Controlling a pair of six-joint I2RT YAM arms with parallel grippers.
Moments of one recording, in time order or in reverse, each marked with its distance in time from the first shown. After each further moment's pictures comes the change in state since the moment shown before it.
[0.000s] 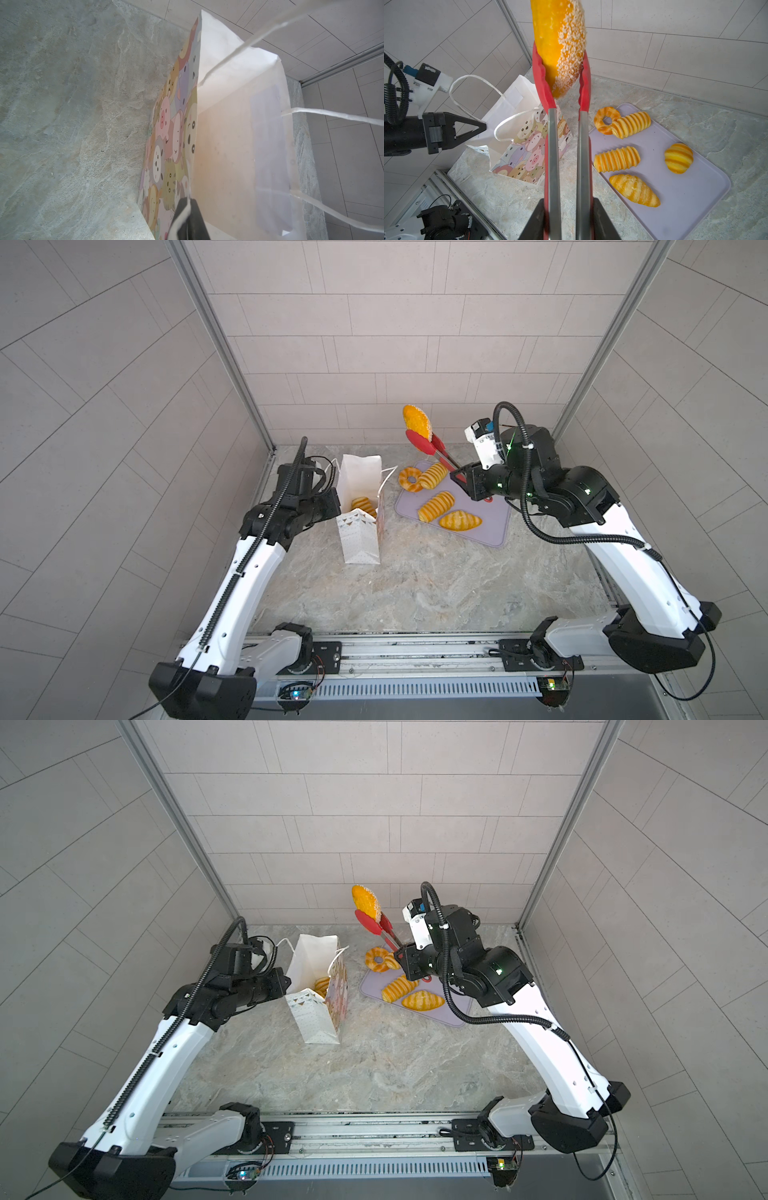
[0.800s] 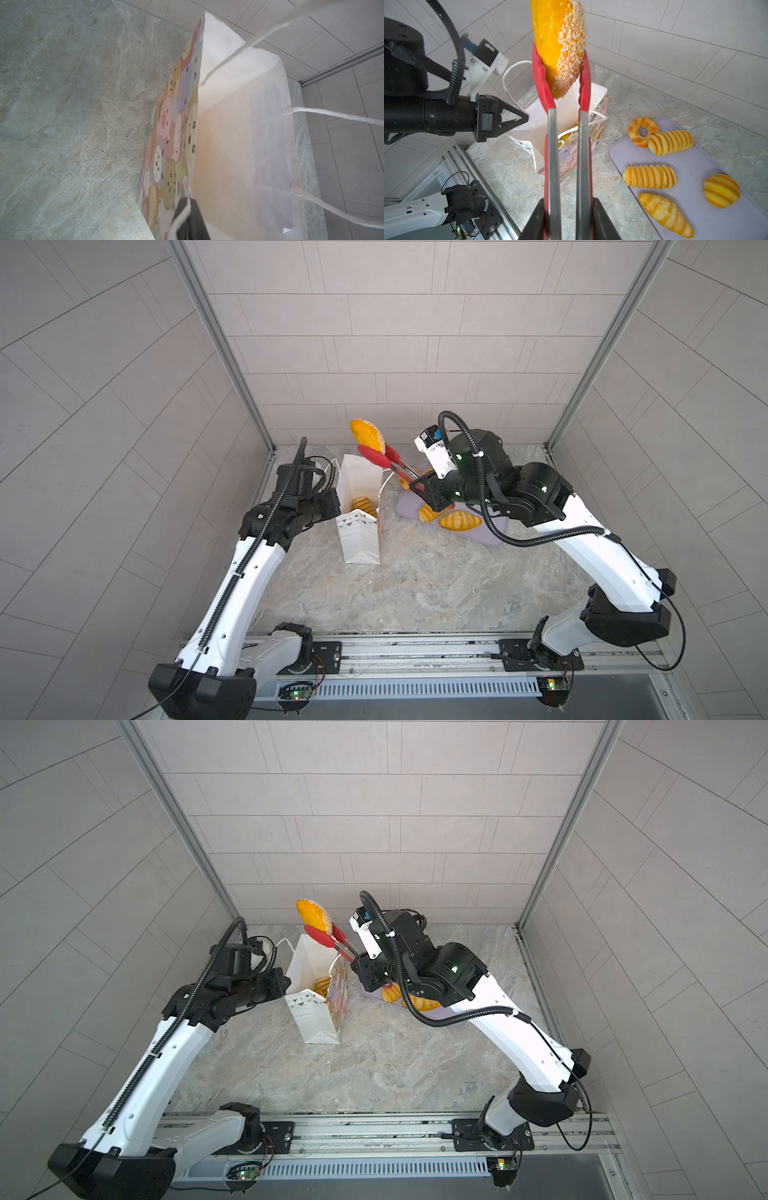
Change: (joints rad) left arm 0.000 -0.003 0.000 -0.002 -0.001 -0.001; right arm 0.249 0.189 0.181 -0.017 0.086 -0.003
